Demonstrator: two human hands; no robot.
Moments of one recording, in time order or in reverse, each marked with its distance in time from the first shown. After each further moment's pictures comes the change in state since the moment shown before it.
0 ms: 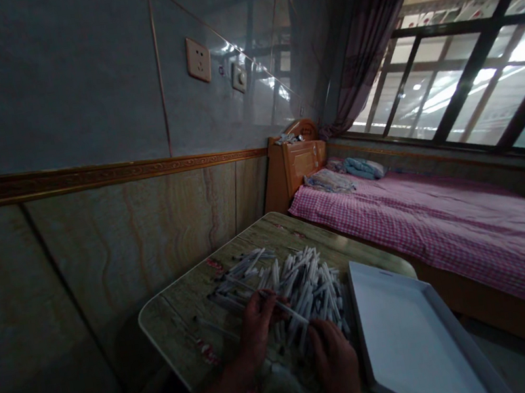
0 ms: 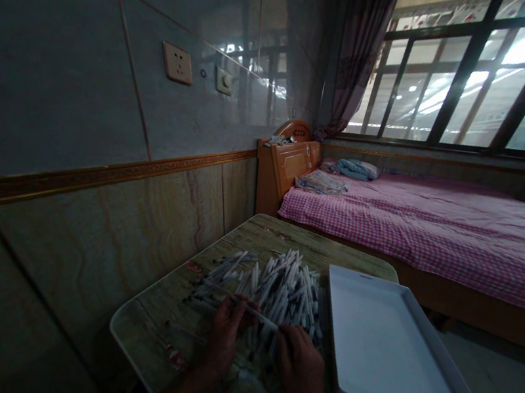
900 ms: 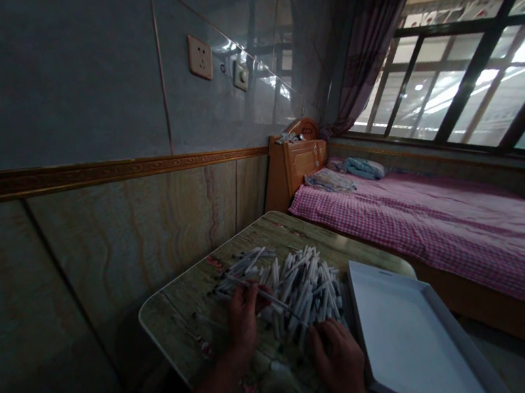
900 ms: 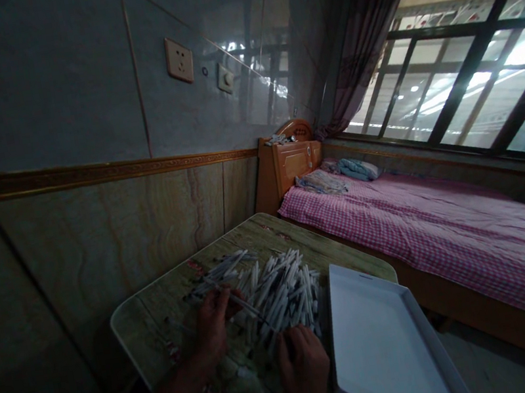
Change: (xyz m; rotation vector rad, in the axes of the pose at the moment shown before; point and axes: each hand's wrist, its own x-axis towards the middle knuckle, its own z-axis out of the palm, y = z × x) left_hand 0.013 0.010 -0.011 -0.008 0.198 0.140; right_hand 0.006 -0.007 -0.011 -0.127 0.039 -0.099
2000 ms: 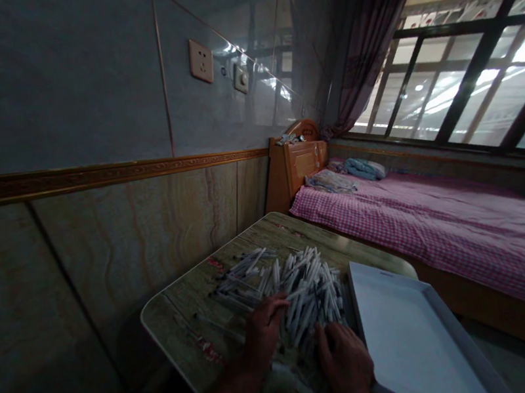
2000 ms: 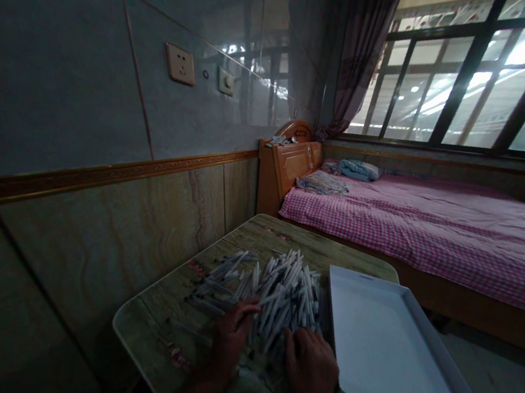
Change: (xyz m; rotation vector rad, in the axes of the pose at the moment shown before) left_hand -0.020 -0.017 -0.003 0.520 -0.385 0.410; right_hand -0.004 0.010 0.002 -0.308 0.000 0.063
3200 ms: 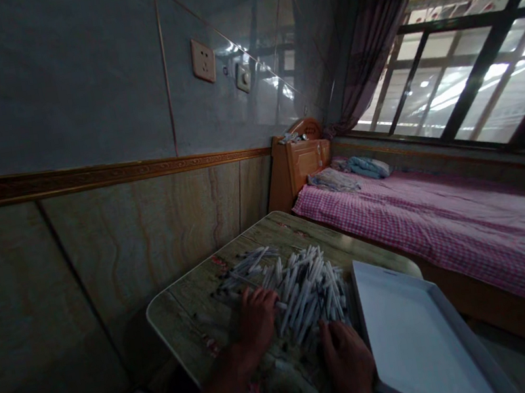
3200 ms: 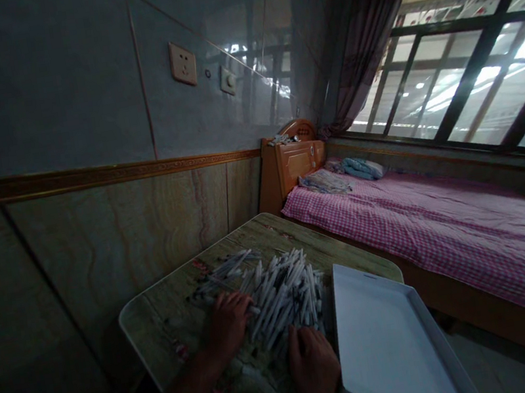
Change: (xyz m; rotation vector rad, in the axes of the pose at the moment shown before) left_hand 0.015 0.002 -0.015 0.961 -0.273 0.035; right_hand 0.000 0.000 0.003 0.100 -0.018 0.080
